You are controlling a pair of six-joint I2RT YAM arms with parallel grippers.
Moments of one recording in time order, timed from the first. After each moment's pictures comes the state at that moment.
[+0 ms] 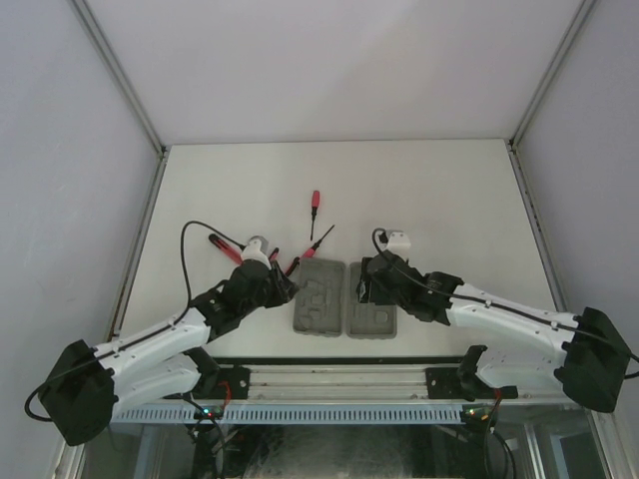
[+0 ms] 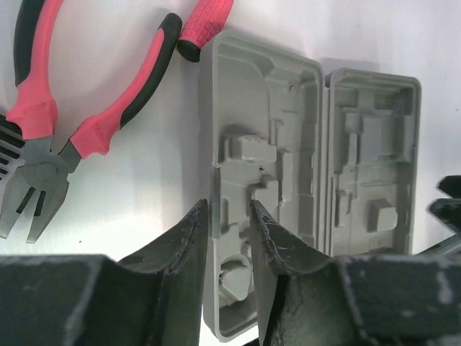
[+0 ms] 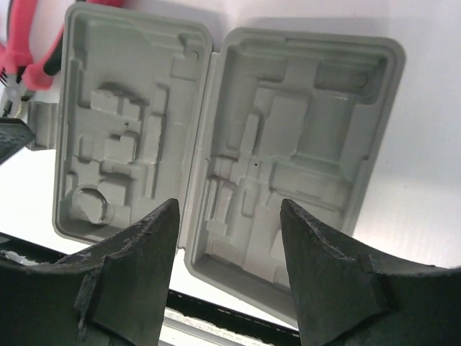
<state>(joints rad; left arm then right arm) -0.75 0.98 0.40 -0.08 -0.16 -0.85 0.95 1.11 0.72 -0.48 0.33 0.80</state>
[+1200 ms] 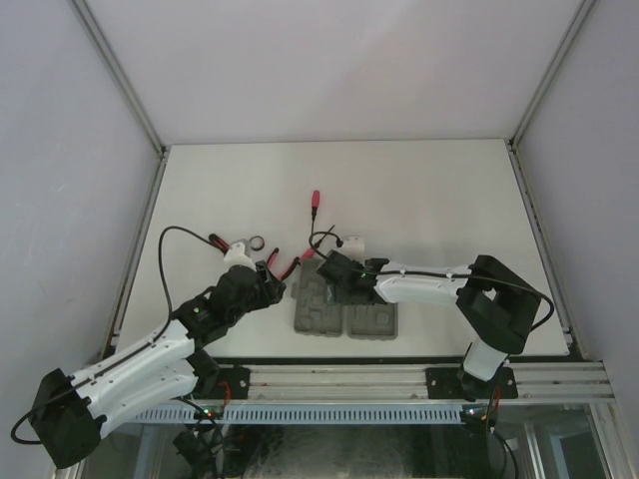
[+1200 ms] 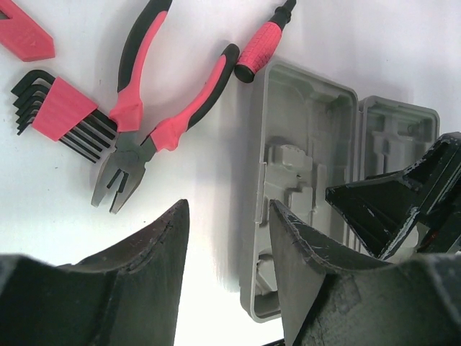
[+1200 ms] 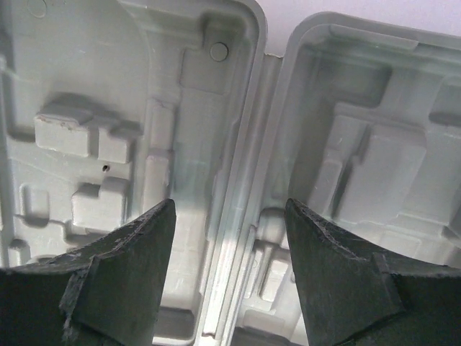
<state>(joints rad) -0.75 0.77 0.40 -0.27 -0.30 -0.84 1.02 1.67 0.97 -0.46 0.35 0.84</state>
